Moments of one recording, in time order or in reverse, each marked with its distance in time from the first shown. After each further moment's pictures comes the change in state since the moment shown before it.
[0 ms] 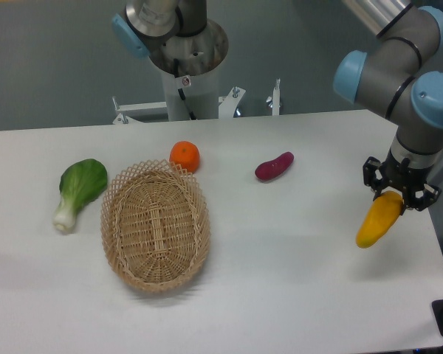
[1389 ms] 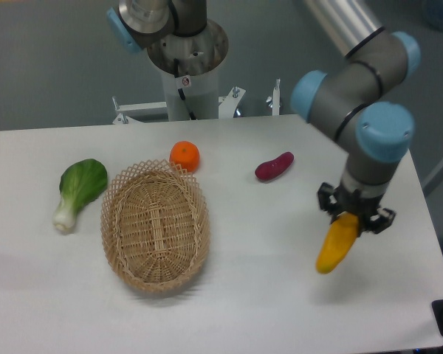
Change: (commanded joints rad) arm -0.258 -0.012 -0.044 0.011 0.087 -0.400
